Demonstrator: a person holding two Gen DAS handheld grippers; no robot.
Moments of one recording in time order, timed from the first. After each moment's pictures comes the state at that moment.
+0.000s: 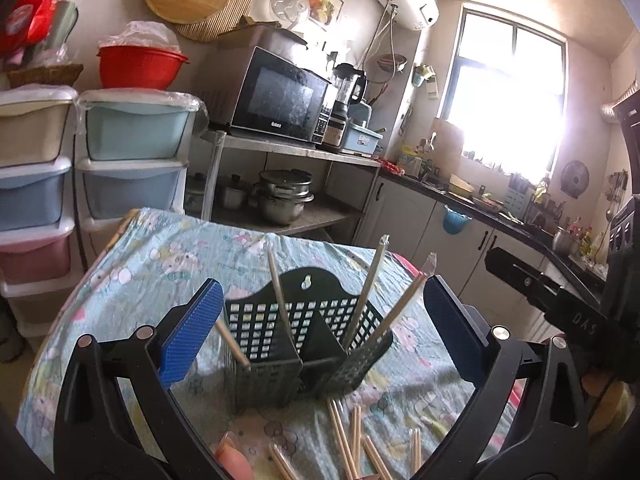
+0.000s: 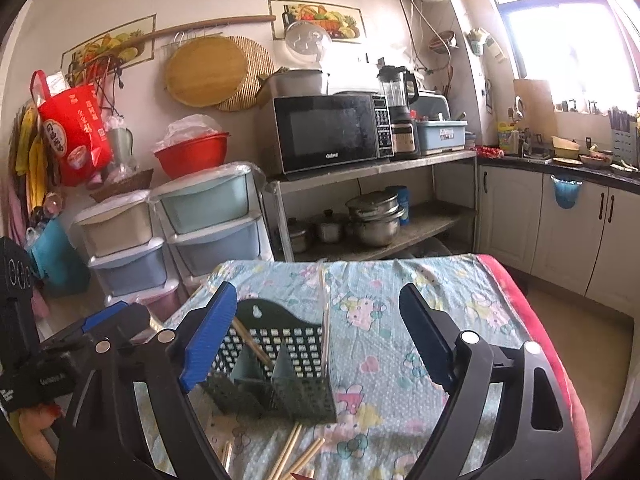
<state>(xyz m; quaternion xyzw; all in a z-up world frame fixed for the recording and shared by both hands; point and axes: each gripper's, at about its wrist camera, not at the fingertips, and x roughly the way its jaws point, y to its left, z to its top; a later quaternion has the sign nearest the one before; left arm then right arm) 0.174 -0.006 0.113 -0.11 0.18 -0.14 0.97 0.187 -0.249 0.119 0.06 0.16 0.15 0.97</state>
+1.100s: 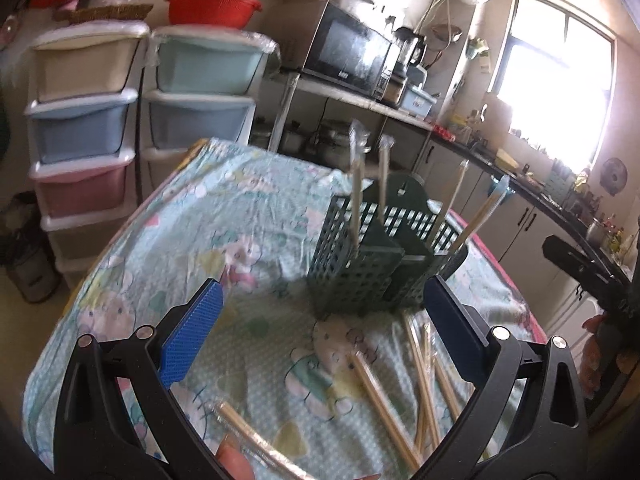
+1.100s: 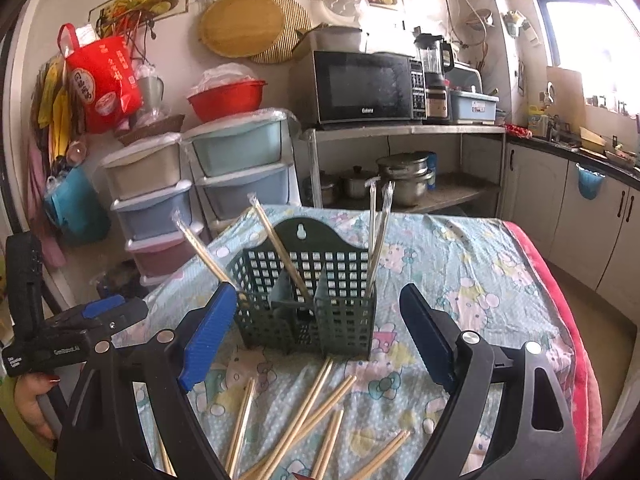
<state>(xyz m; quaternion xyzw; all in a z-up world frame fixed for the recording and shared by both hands) 0.128 0.056 0.047 -0.13 0.27 -0.06 0.95 0.154 -0.216 0.082 0.01 0.23 0.20 0.95</state>
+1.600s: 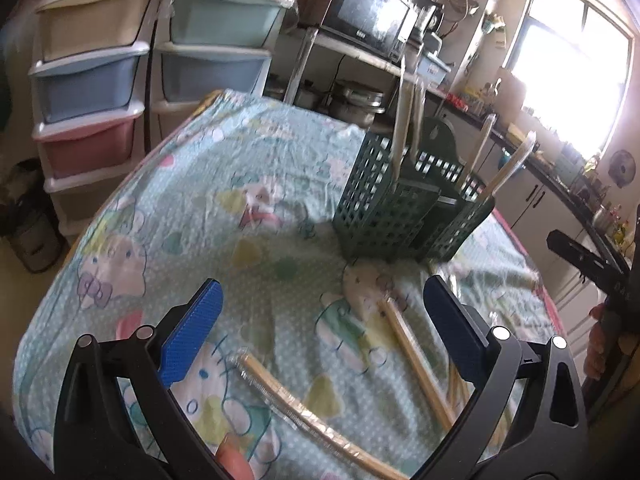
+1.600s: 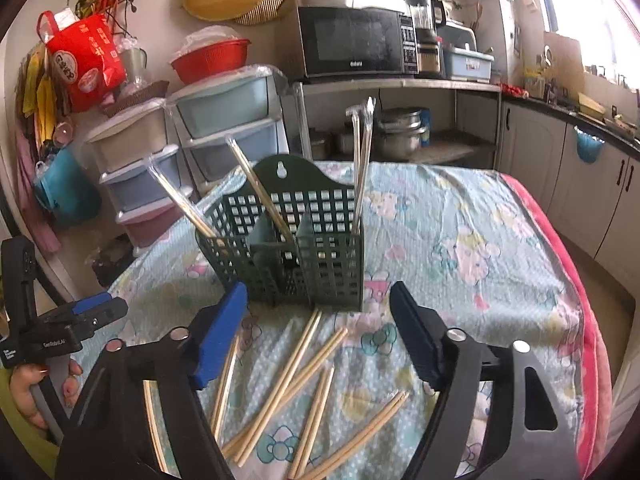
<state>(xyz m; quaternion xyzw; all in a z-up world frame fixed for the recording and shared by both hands) 0.121 0.074 0.006 -0.14 0.34 -0.06 0.93 0.164 -0.223 0.044 0.02 0.30 0.19 0.93</state>
